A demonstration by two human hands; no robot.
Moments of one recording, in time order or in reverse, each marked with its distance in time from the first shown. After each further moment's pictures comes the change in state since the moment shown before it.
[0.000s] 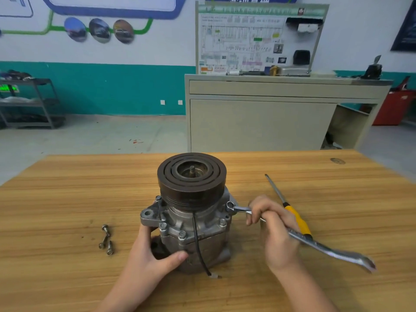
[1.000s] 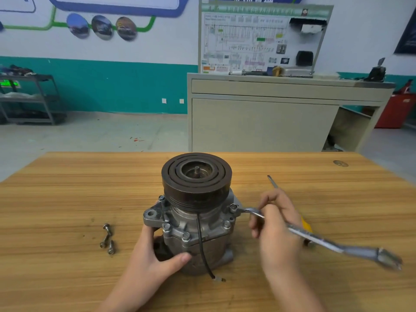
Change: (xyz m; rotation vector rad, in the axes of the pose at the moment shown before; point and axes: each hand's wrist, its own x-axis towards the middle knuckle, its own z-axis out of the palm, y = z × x) left_hand 0.001 0.002 -0.001 0.030 -0.038 -0.009; right_hand 0.001 -0.035 0.026 0.063 0.258 0.342
